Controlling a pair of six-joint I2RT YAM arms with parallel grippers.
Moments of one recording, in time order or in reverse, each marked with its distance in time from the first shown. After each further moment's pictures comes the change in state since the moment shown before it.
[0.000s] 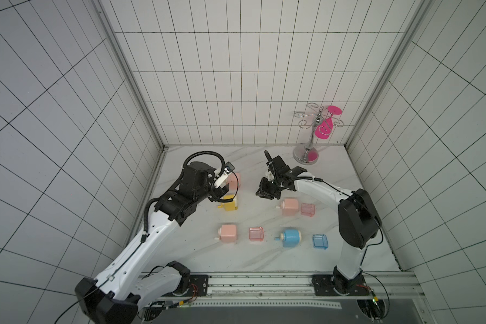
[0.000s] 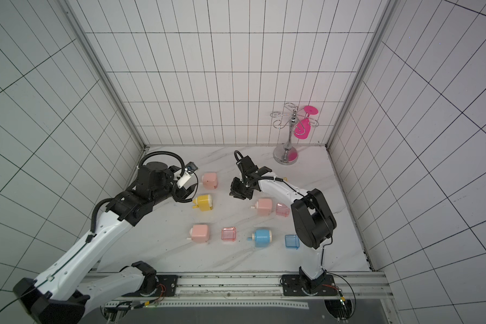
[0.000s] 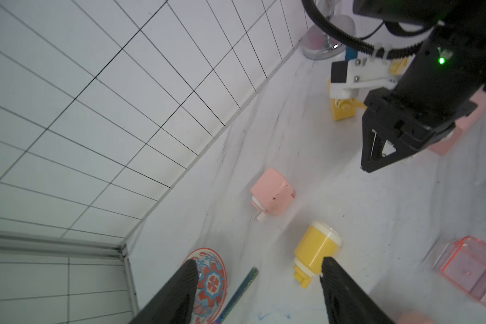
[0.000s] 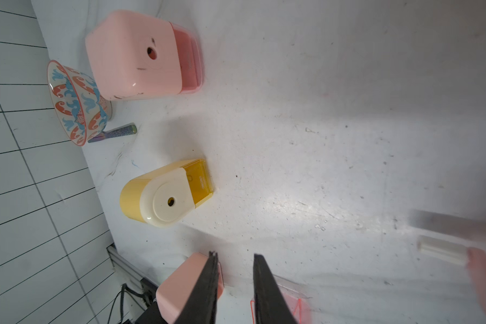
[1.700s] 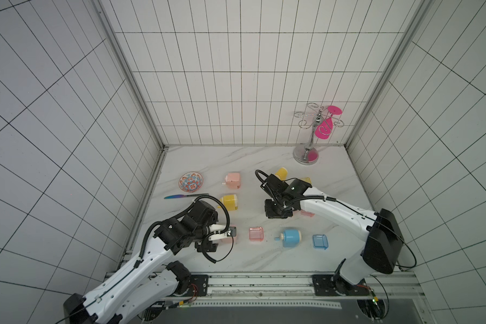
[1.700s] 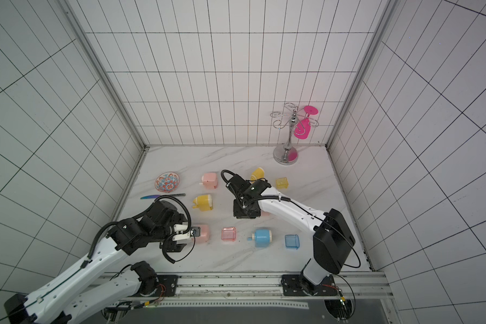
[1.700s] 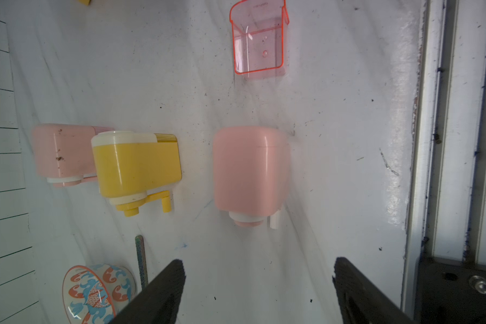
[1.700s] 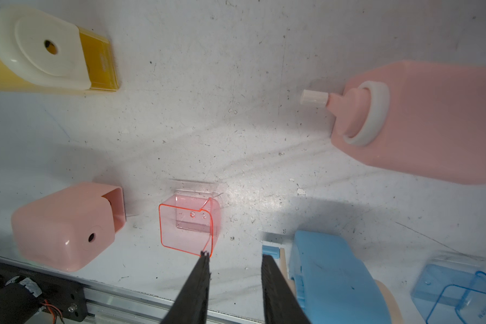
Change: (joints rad) left arm -0.191 -0.201 -0.375 -0.400 0.137 0.542; right arm 0.205 -0.211 -0.148 -0.294 0.321 -0.056
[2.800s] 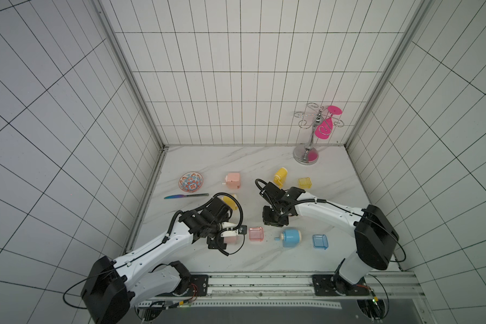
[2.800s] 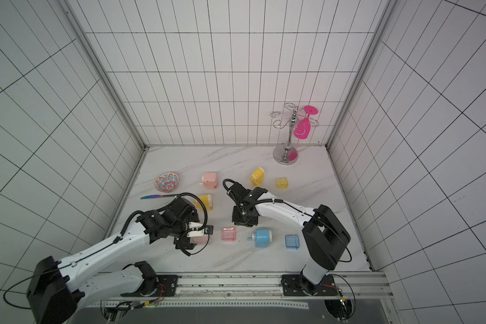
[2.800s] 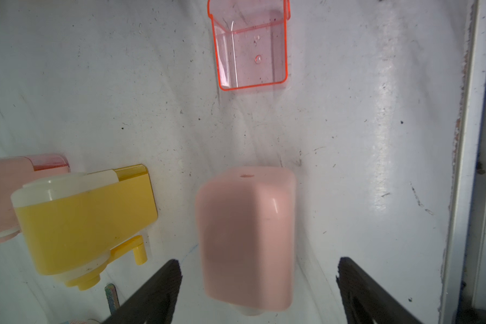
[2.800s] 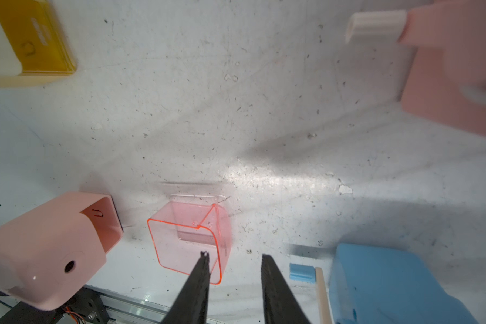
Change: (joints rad) left arm -0.042 0.286 -0.006 0.193 -0.017 -0.025; right arm 0.007 0.057 -0.138 0.171 -0.126 0.128
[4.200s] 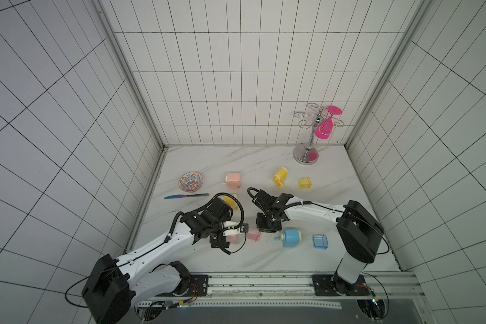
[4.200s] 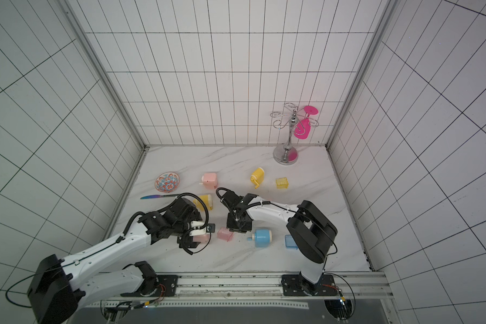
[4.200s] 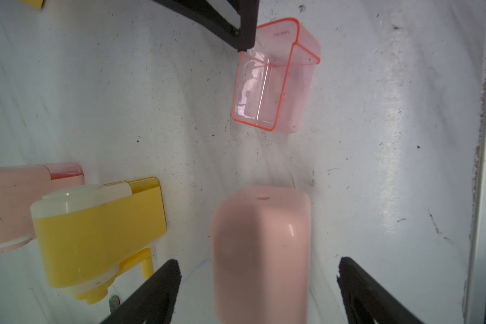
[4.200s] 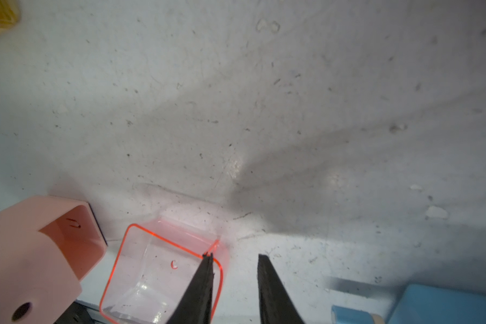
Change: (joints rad) left arm 0.000 -0.013 -0.033 0.092 0.019 -0.023; right arm 0.060 0.092 -0.028 0.104 -0.033 0.043
